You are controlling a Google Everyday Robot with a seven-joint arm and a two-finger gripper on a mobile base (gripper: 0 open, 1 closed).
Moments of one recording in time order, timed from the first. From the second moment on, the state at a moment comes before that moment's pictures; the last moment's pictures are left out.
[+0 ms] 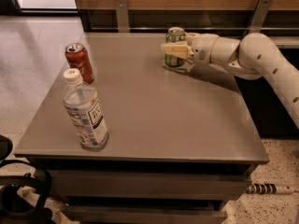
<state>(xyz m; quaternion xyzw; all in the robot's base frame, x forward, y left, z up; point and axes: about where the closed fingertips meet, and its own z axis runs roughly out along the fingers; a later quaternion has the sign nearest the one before) 0.768 -0.099 0.887 -0.34 0.66 0.30 0.60</state>
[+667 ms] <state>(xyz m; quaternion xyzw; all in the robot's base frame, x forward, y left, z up) 0.768 -0.092 0.887 -0.35 0.66 0.30 0.60</state>
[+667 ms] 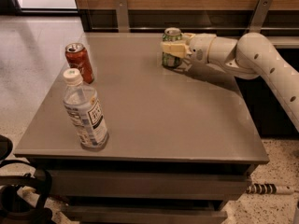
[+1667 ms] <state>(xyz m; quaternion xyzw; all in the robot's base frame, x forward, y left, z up) 0.749 -0.087 0.910 -0.35 0.65 0.30 0.60</state>
